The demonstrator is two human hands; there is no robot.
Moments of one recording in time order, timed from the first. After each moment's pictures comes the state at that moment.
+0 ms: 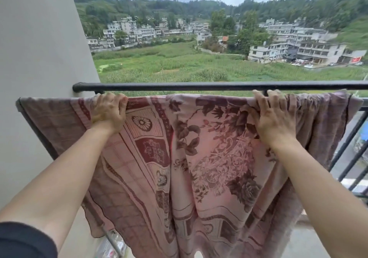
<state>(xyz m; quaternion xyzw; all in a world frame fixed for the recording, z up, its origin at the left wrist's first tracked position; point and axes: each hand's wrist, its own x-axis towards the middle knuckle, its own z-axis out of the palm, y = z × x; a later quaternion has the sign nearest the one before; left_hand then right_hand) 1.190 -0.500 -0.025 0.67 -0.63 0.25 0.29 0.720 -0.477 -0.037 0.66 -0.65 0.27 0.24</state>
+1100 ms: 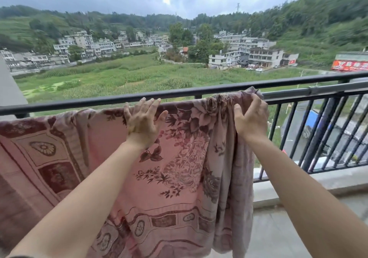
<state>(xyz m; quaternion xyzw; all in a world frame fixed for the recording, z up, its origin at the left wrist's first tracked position) 0.810 -0.467 -0.024 0.52 -0.75 0.17 0.36 0.516 -0.420 -0.028 0.48 -0.71 0.51 0.00</state>
